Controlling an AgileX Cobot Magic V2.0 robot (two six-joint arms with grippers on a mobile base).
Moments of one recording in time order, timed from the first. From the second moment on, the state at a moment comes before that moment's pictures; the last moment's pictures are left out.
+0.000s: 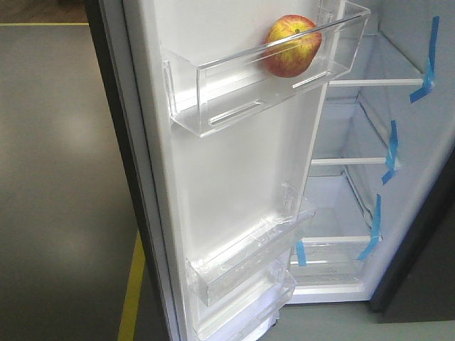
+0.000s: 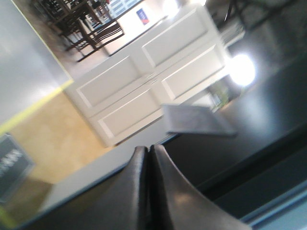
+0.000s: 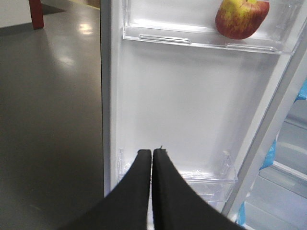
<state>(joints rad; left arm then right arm) 0.09 -0.01 0.03 -0.51 -0.02 -0.61 0.05 0.26 -0.70 0.66 0.91 -0.63</state>
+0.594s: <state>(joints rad) 0.09 0.08 -0.48 -0.54 -0.17 -0.78 0.05 0.06 -0.58 0.69 0.88 -0.54</state>
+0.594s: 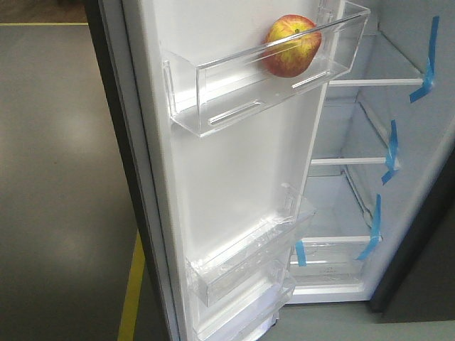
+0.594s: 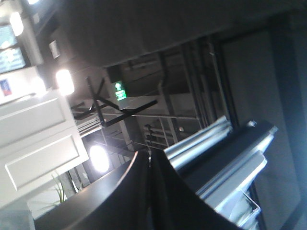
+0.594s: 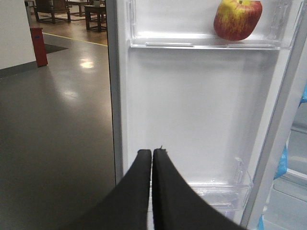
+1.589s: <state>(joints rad) -0.13 1.32 -1.35 -0.23 -0.06 -0.79 0.05 0.06 -0.58 0.58 0.79 -0.54</state>
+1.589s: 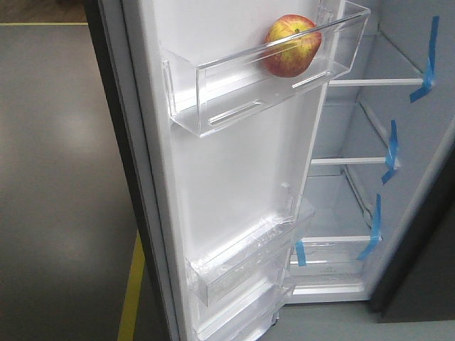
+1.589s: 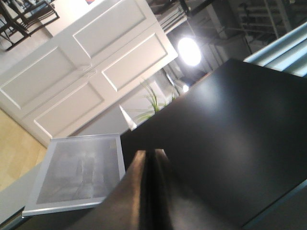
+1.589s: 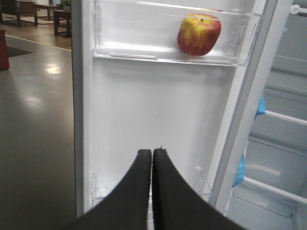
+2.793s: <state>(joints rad) -0.60 1.51 -1.51 -0.21 -0.08 -0.79 0.05 0.06 -0.58 0.57 0.75 -0.54</state>
